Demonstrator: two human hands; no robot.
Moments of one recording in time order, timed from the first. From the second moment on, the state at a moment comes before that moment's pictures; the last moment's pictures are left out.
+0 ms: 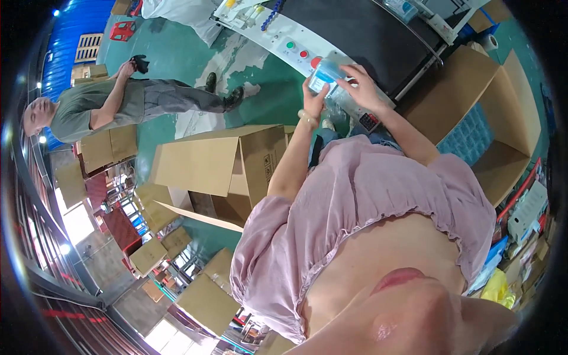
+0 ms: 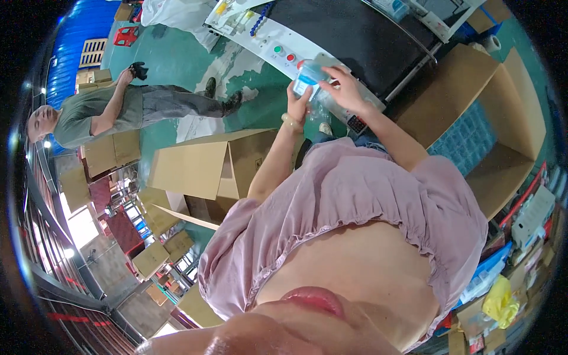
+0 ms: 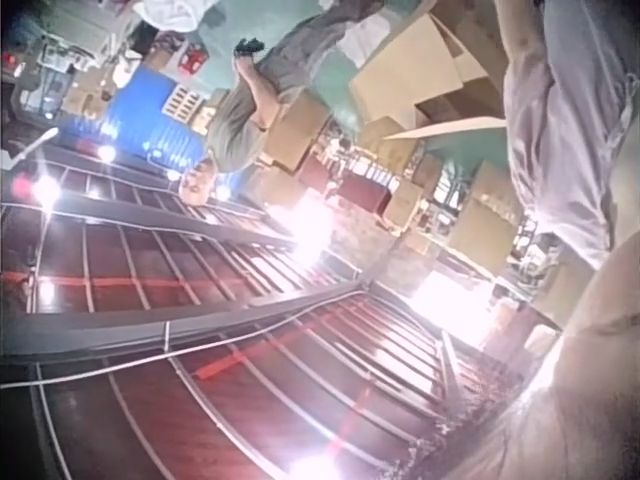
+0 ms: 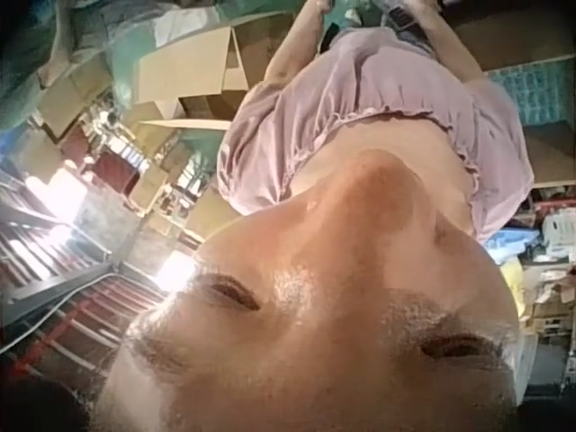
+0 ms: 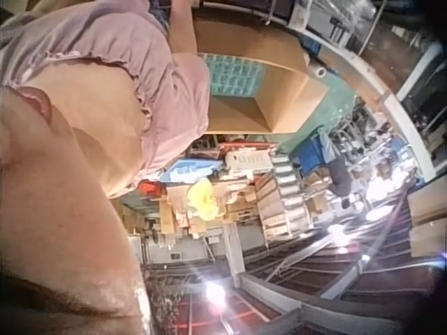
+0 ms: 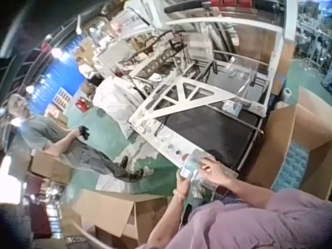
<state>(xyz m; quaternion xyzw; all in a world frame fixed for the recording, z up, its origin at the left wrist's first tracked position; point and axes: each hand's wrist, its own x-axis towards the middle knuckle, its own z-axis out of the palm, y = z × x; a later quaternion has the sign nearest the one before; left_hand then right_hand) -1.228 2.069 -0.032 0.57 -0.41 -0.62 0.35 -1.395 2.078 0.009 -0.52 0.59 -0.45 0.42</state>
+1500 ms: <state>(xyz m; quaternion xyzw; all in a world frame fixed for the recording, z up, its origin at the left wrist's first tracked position) -1.243 2.075 0.100 0.35 -0.18 -0.88 0.26 -1.429 2.088 0.130 -0.85 0.31 -0.39 0.17</state>
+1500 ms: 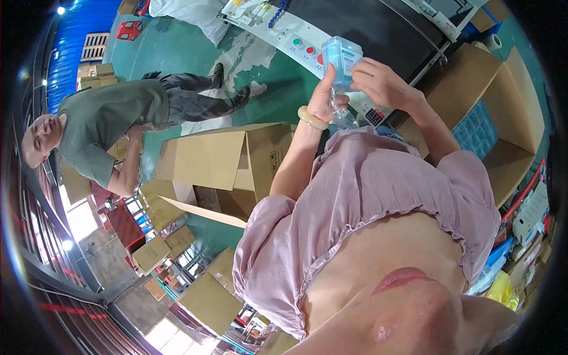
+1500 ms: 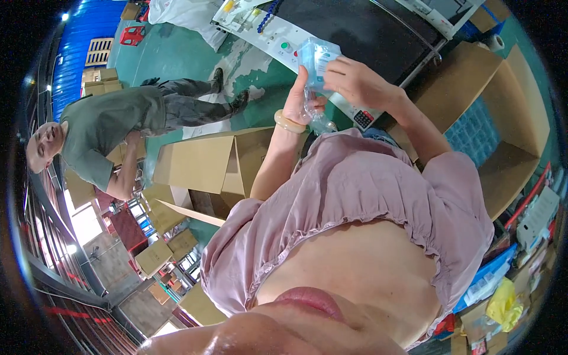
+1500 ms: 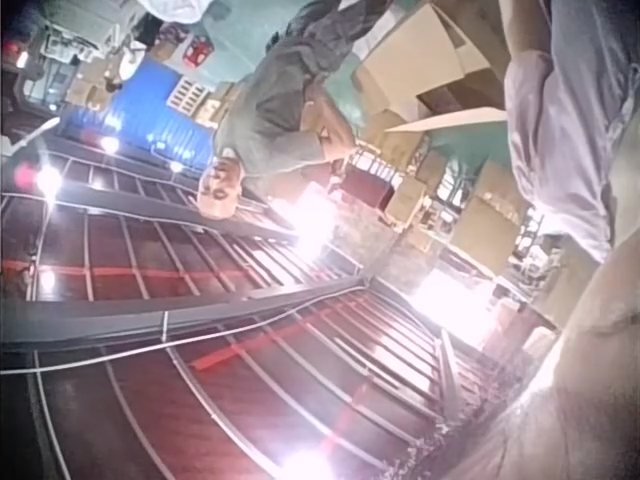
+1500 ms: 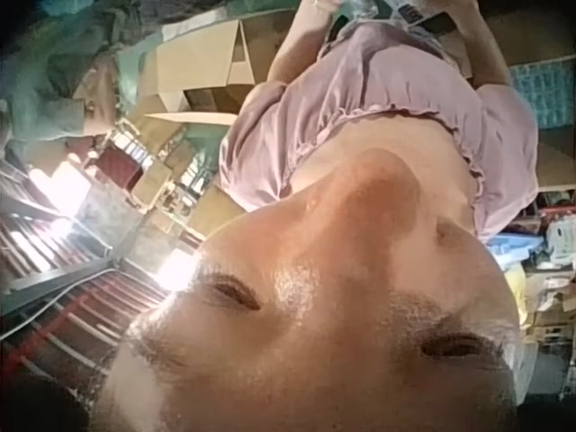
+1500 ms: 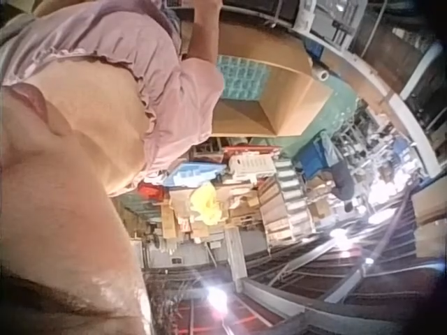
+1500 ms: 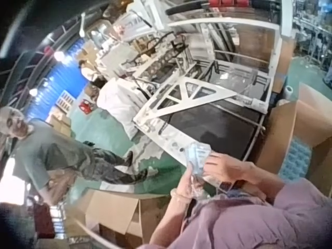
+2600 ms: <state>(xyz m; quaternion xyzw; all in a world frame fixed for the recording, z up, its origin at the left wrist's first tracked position) -1.240 2.078 0.102 0.36 -0.26 -0.81 0.38 -1.418 2.070 0.124 -0.69 0.44 -0.47 0.33</state>
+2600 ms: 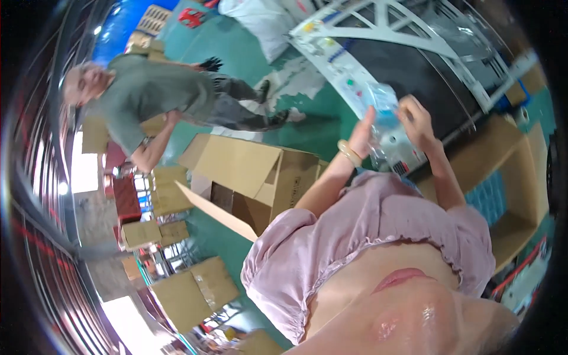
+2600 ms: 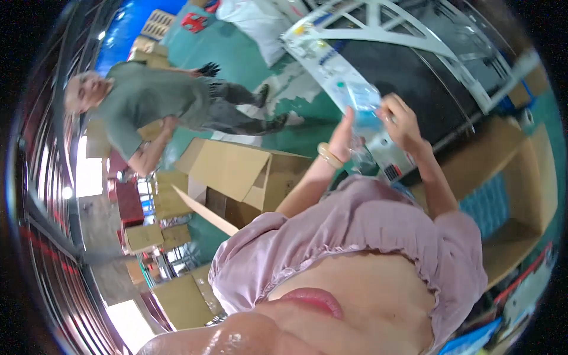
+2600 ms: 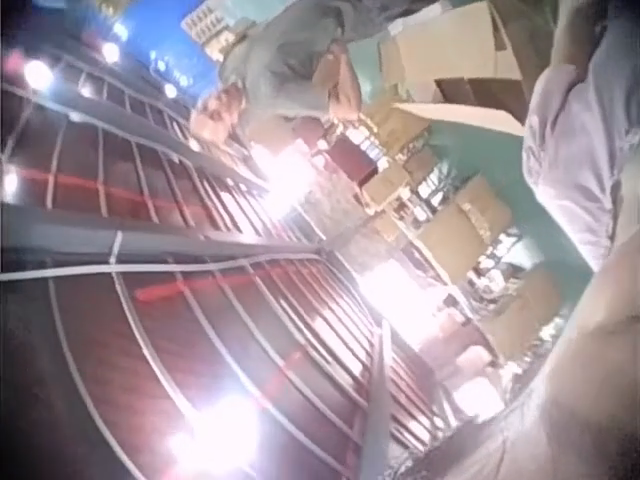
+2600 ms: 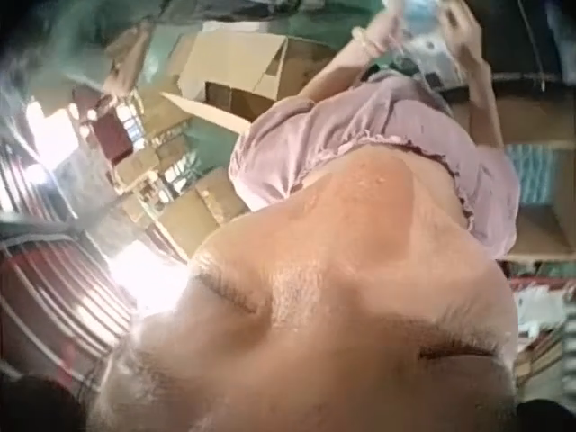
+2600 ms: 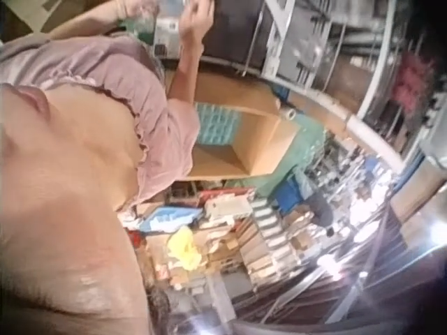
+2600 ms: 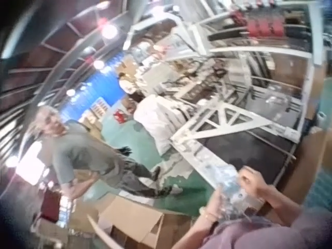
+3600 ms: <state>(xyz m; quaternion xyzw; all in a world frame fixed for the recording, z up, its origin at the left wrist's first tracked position) -1.258 2.094 0.095 0.52 -0.43 -0.62 0.41 -1.437 2.066 0.084 -0.76 0.52 -0.32 0.22</state>
